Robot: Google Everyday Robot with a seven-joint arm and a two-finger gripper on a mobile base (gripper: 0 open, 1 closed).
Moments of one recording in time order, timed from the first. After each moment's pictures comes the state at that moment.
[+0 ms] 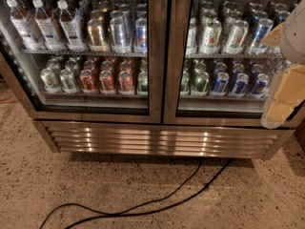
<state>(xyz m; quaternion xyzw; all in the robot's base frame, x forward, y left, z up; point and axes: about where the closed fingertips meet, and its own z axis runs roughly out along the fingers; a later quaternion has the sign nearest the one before) 0.438 -0.217 0.976 -0.60 0.78 -0.03 0.16</state>
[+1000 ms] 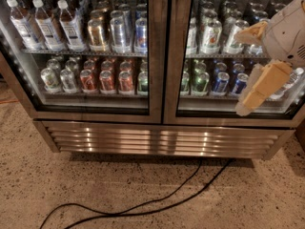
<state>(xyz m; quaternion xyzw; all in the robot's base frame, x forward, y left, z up) 0.475 -0.179 0.968 -0.63 0.72 0.08 0.28</state>
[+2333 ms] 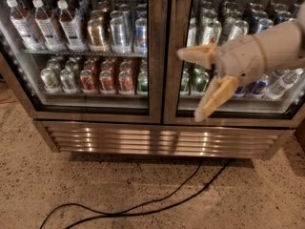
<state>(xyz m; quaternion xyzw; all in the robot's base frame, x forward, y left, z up) 0.484 -0.081 0.941 -0.64 0.55 0.36 0.40</state>
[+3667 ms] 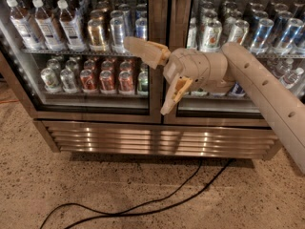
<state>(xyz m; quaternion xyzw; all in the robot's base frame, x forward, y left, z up) 0.458 0.011 0.991 -0.53 0.26 0.64 0.49</state>
